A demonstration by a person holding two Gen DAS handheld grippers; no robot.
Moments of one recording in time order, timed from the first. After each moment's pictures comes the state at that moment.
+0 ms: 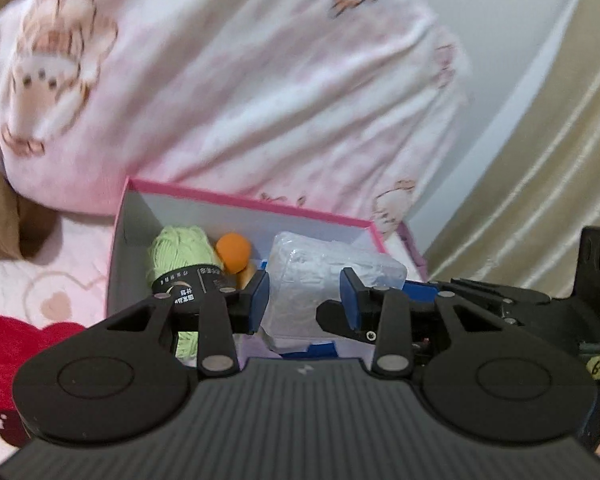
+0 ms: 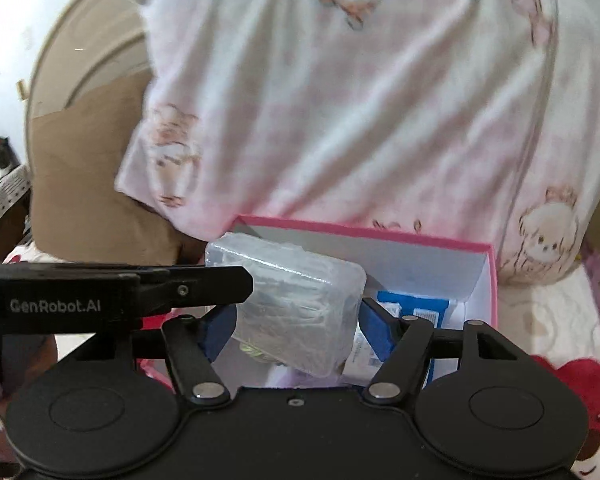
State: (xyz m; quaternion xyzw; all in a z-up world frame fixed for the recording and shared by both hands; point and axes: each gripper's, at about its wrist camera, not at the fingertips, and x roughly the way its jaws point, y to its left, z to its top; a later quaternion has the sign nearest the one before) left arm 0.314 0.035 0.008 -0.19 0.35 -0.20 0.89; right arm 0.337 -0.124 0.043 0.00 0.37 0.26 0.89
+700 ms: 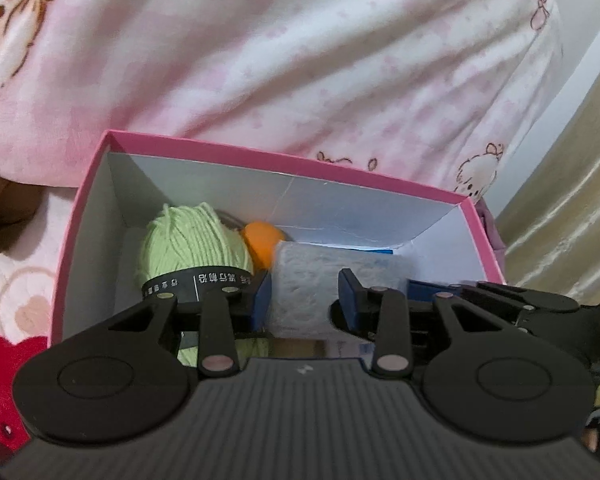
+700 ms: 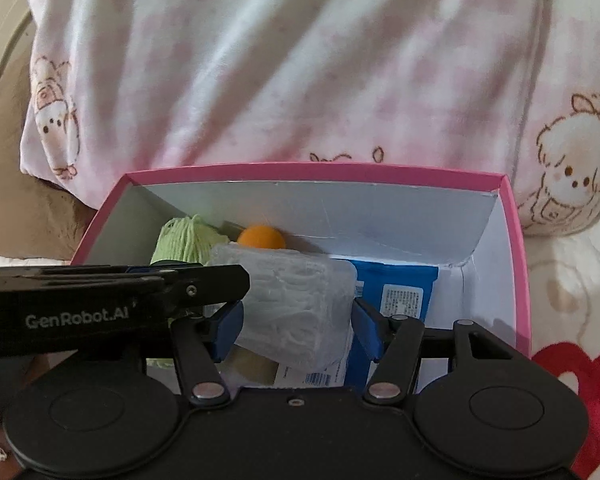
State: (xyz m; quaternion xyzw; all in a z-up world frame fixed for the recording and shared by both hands) left arm 0.379 0.004 -0.056 -0.16 0.41 -0.14 0.89; right arm 0.403 -0.127 -0.033 0.00 0.42 0.21 0.88
